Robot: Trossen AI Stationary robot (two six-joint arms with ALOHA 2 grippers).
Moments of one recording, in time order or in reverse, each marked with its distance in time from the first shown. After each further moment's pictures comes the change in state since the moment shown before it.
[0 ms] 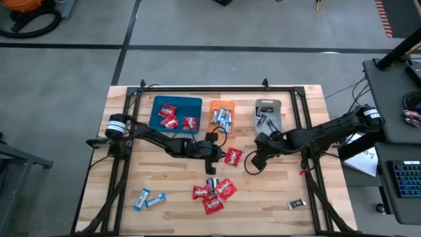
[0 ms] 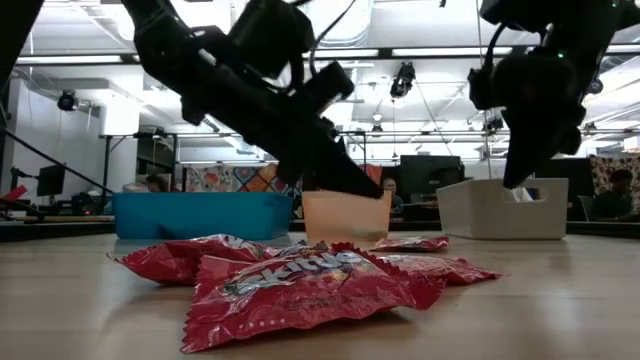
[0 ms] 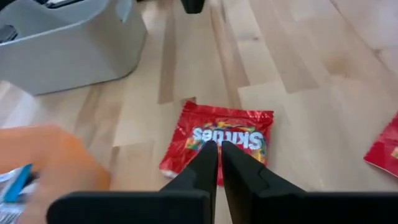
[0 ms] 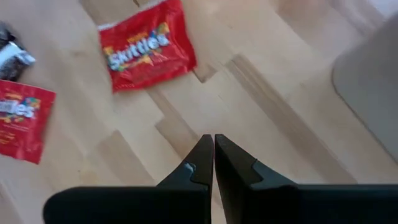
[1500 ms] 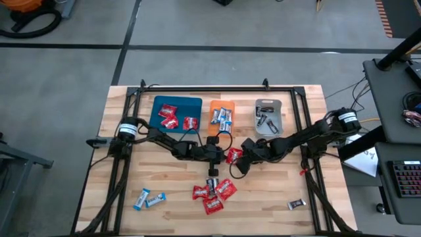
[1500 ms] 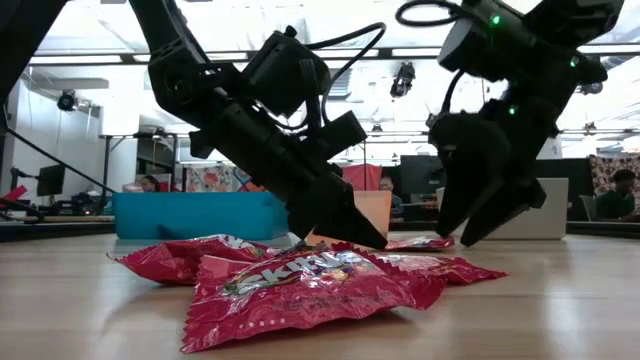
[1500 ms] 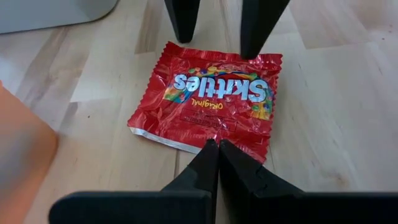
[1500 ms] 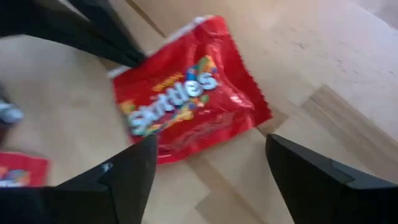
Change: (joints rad) left arm -0.001 0.156 0.042 0.003 0.005 -0.109; right arm -0.006 0.343 -0.002 0.413 0.048 0.080
